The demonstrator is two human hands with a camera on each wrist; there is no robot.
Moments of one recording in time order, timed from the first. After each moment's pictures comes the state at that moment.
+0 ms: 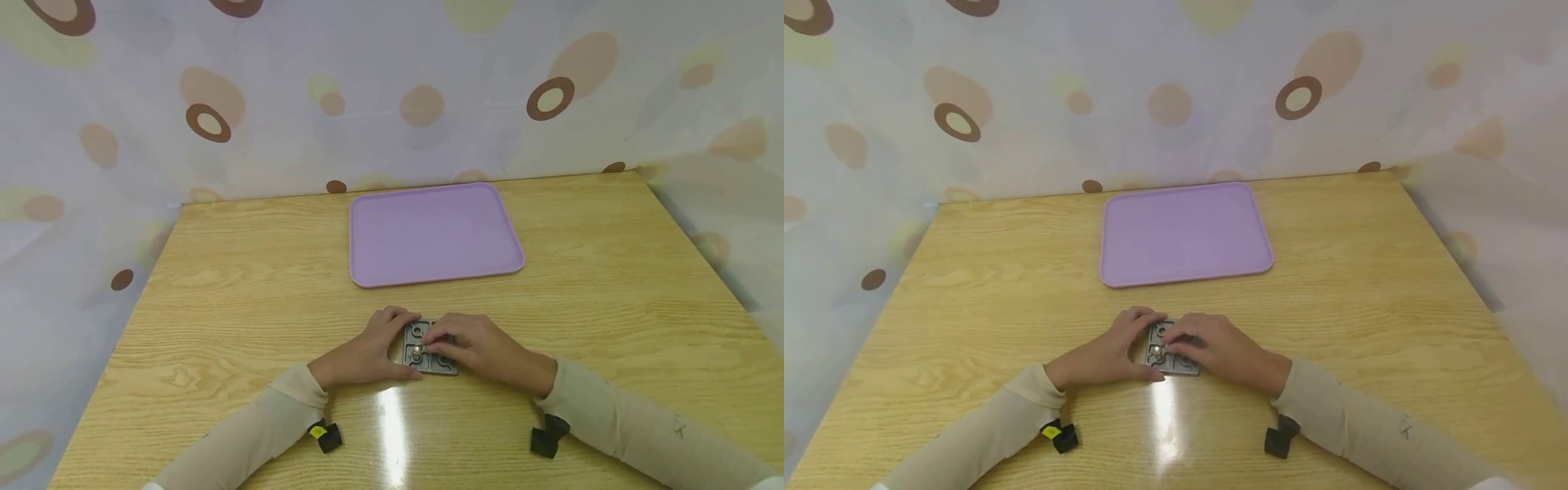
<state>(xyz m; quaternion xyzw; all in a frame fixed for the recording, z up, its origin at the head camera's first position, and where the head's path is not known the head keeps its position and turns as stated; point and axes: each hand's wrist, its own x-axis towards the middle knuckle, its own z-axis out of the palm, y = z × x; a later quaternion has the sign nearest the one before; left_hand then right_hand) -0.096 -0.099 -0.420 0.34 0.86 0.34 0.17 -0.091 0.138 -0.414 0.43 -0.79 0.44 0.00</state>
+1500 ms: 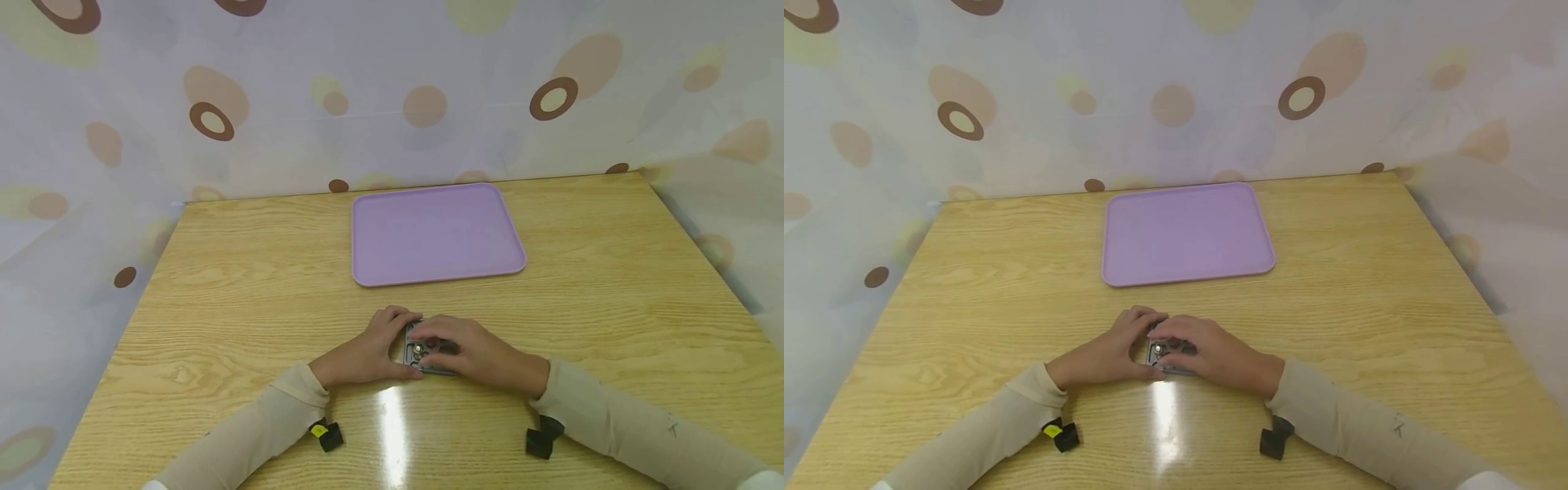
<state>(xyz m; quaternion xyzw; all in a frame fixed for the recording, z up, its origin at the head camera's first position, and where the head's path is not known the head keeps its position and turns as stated) -0.094 -0.099 -0.418 0.34 0.86 0.34 0.18 -0.089 0.130 -0.414 0.45 -0.79 0.42 -0.04</state>
